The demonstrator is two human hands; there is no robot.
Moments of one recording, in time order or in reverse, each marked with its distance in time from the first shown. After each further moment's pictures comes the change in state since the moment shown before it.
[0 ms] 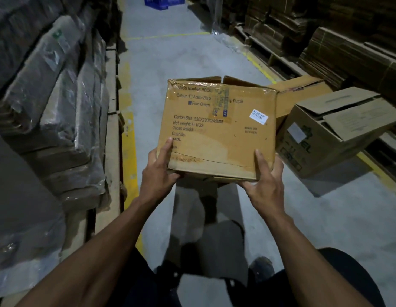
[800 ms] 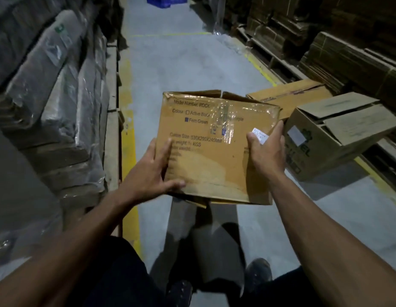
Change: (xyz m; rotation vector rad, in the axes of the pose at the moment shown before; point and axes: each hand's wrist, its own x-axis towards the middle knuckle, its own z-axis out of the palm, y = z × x) left_hand 0.008 -0.020 -0.044 0.202 -0.315 0.160; right_hand 0.070 -0.058 -0.023 0.211 0.087 0.293
